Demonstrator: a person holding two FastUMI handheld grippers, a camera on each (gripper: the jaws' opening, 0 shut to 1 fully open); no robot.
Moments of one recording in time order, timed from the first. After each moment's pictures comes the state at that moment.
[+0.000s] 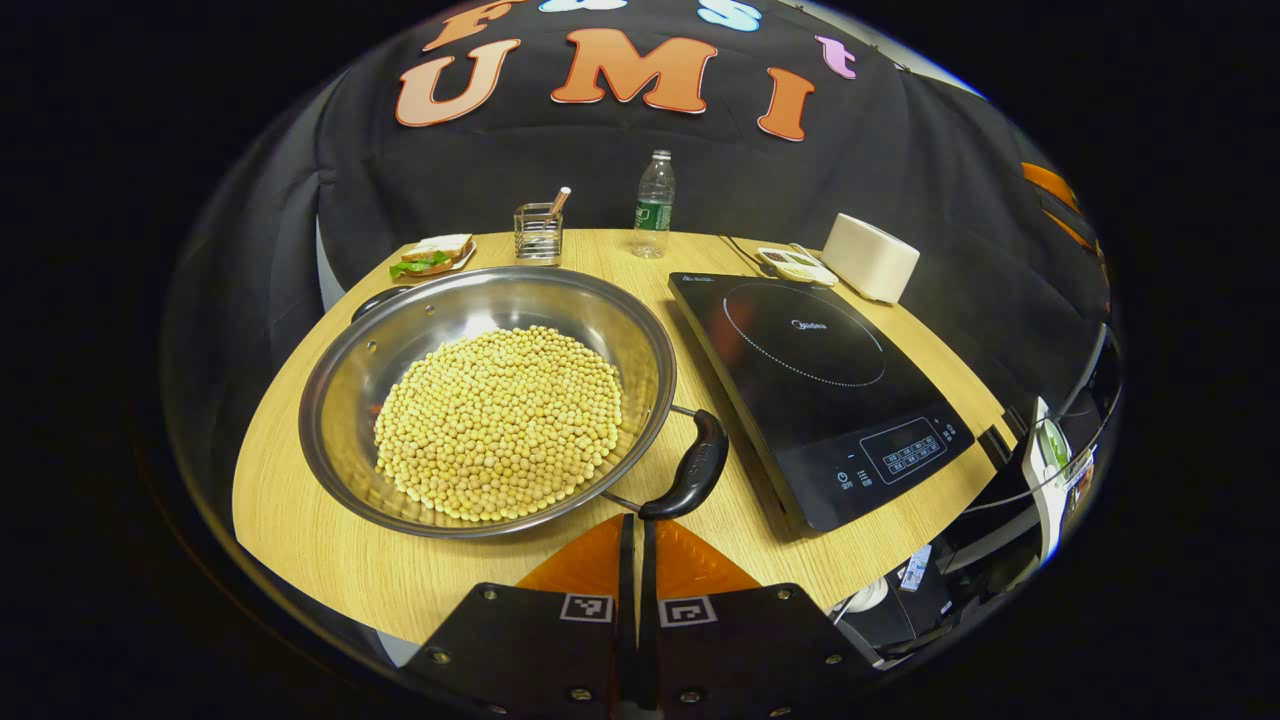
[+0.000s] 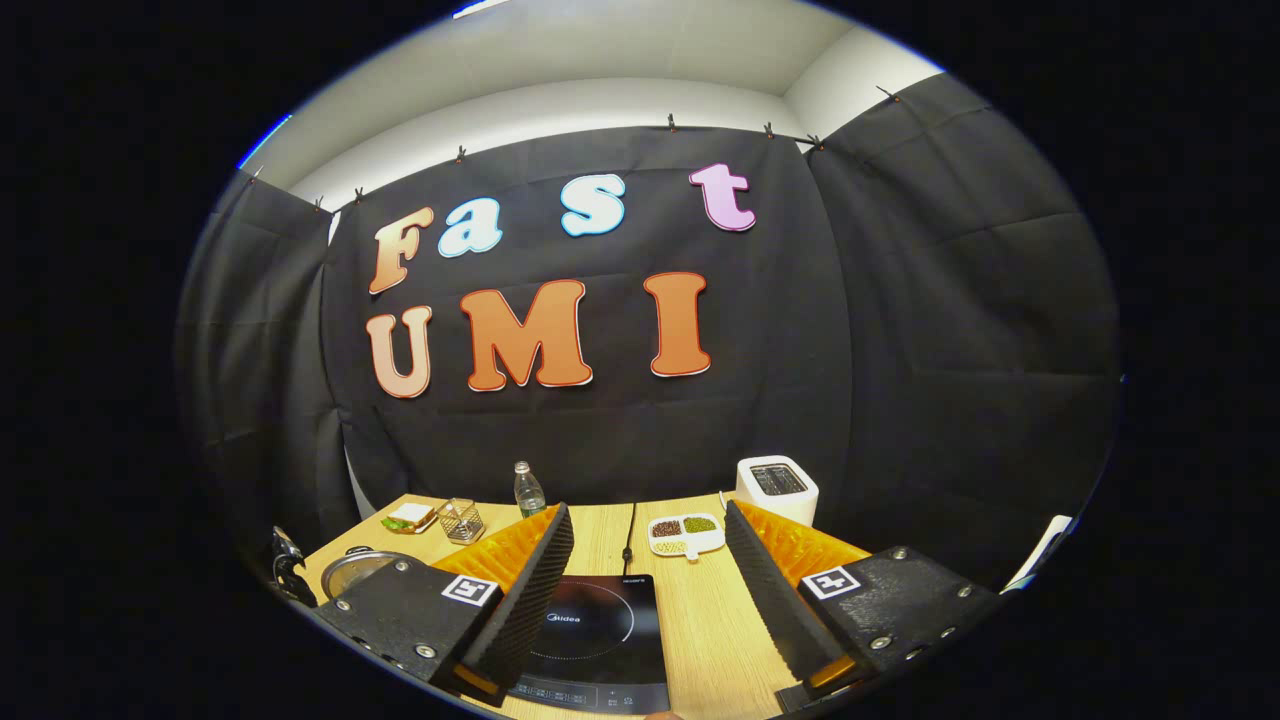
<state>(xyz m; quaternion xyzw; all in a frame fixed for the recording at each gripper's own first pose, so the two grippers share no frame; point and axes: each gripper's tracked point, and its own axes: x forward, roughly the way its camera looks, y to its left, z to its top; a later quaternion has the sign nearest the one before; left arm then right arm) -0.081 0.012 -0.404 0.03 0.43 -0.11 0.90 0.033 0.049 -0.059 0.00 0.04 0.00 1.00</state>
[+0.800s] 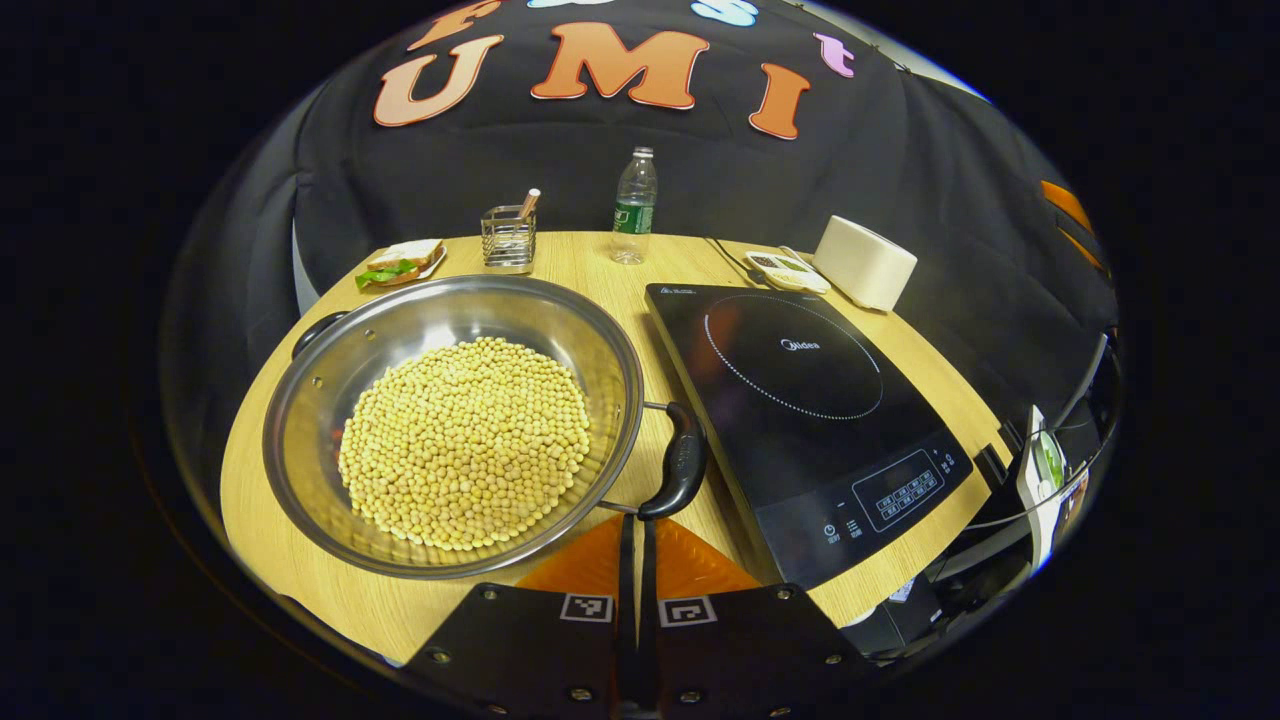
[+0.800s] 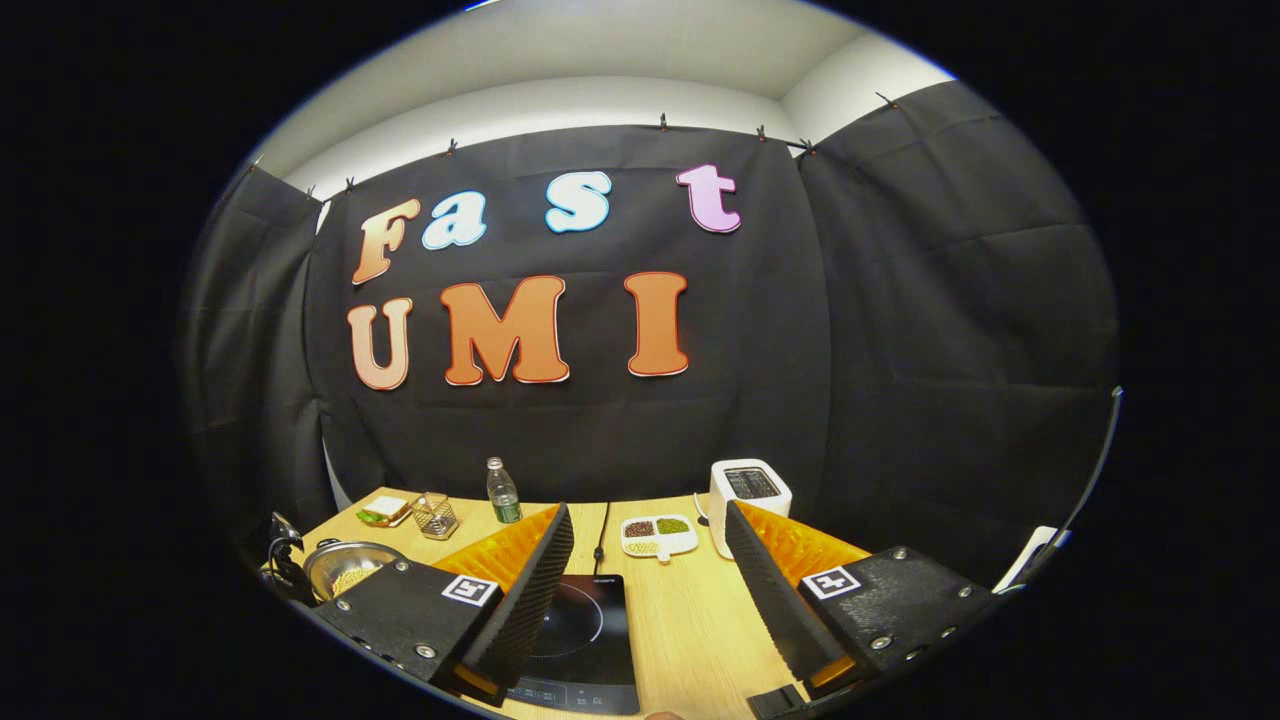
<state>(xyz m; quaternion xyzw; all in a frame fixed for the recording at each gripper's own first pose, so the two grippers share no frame) -0.037 -0.016 -0.417 0.02 0.43 -0.13 0.89 0.037 0.021 -0.061 -0.03 0.04 -0.03 1.00</state>
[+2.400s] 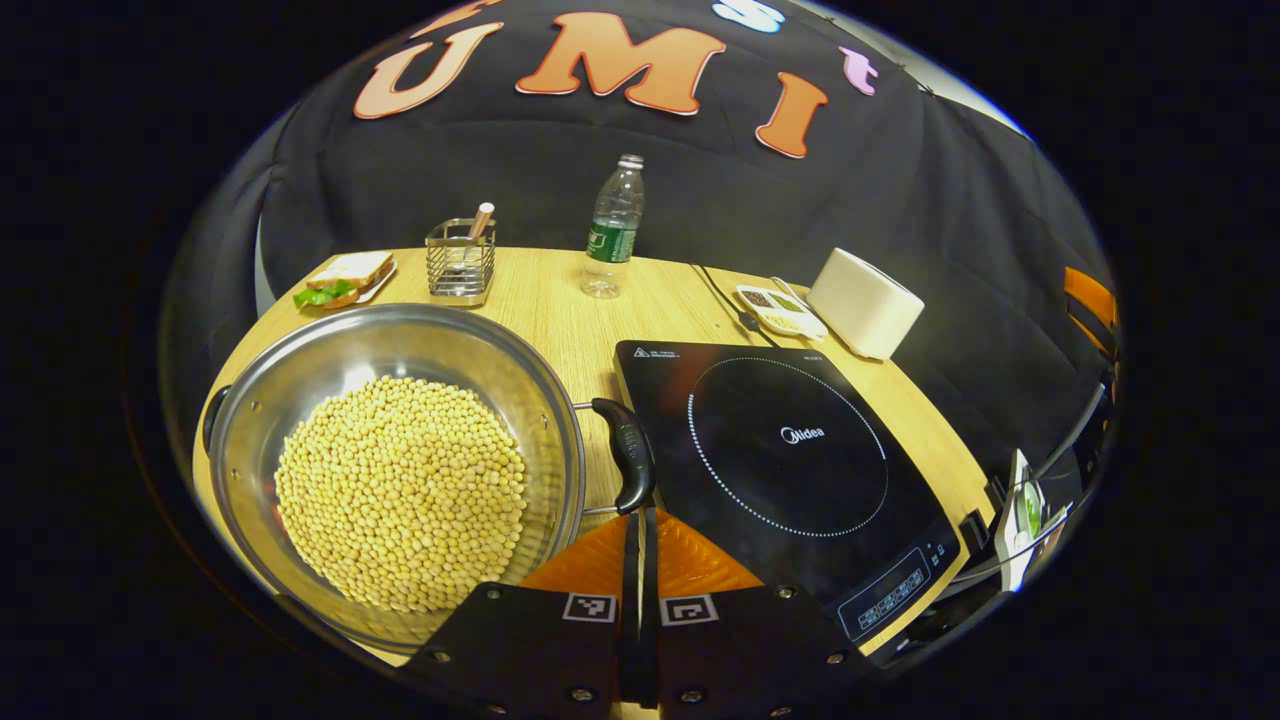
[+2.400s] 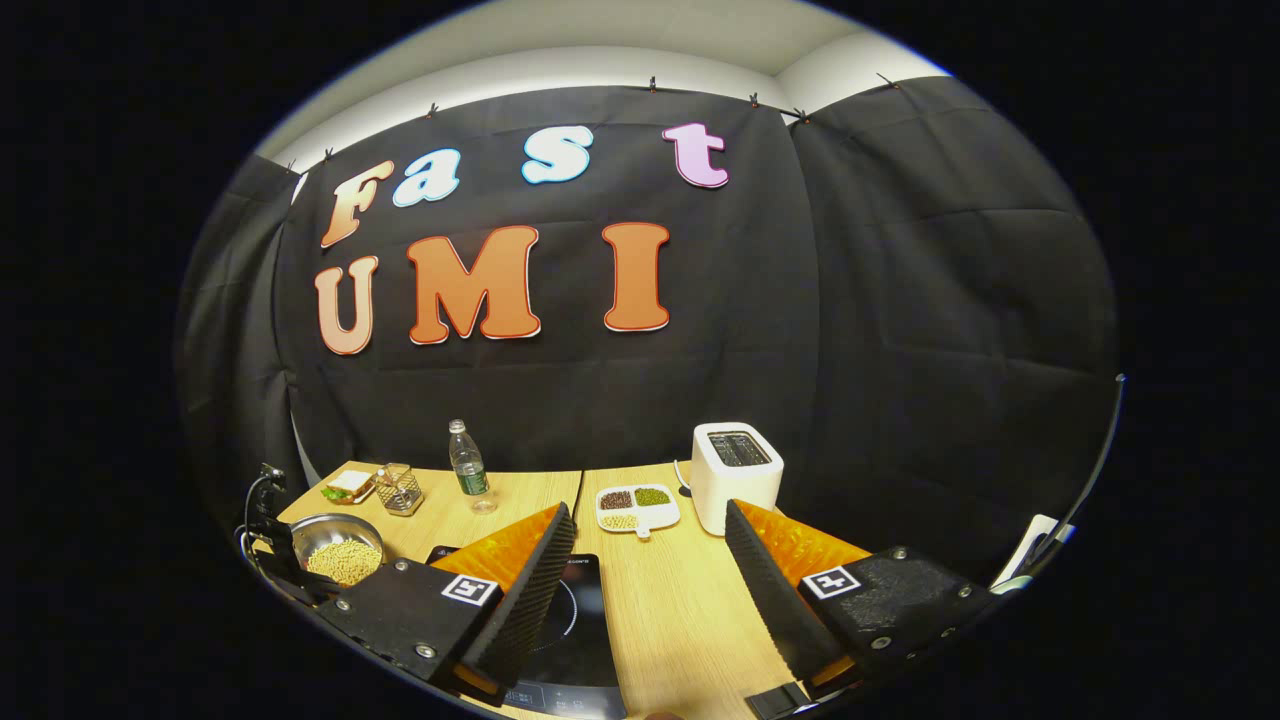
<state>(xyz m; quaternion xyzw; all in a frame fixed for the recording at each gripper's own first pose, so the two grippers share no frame) 0.060 -0.054 -0.427 -0.03 0.43 -0.16 0.89 0.079 0.013 -0.115 -0.03 0.10 -0.06 0.99</state>
